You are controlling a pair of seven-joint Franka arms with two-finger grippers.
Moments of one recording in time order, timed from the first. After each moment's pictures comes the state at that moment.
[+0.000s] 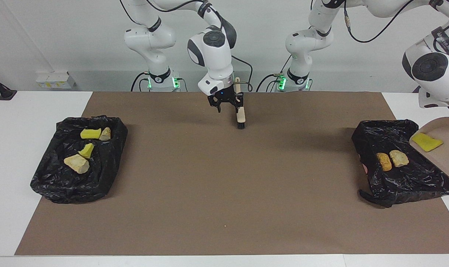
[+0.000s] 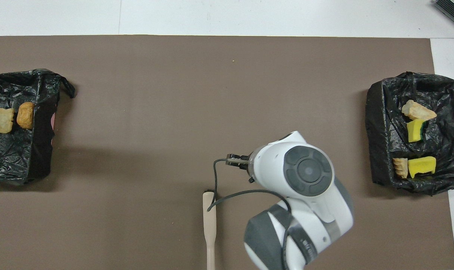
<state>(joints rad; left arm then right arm) 0.19 0.19 -0.08 -1.59 1.16 1.85 1.07 -0.02 0.02 0.55 -2.02 0.02 2.18 0.75</state>
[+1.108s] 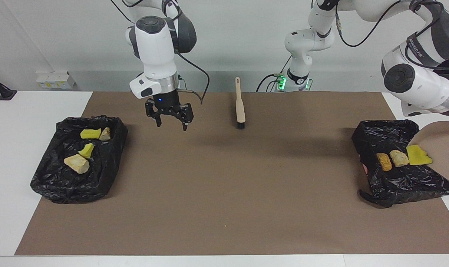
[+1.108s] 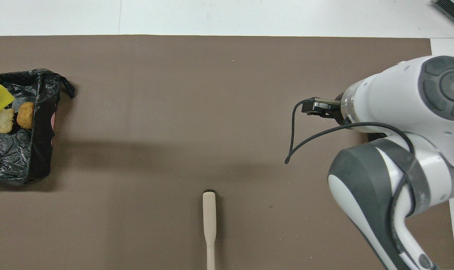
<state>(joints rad) 0.08 0.23 -0.08 -1.55 1.19 1.71 0.91 -0.03 0.04 0.31 -1.71 -0.10 1.88 0.53</state>
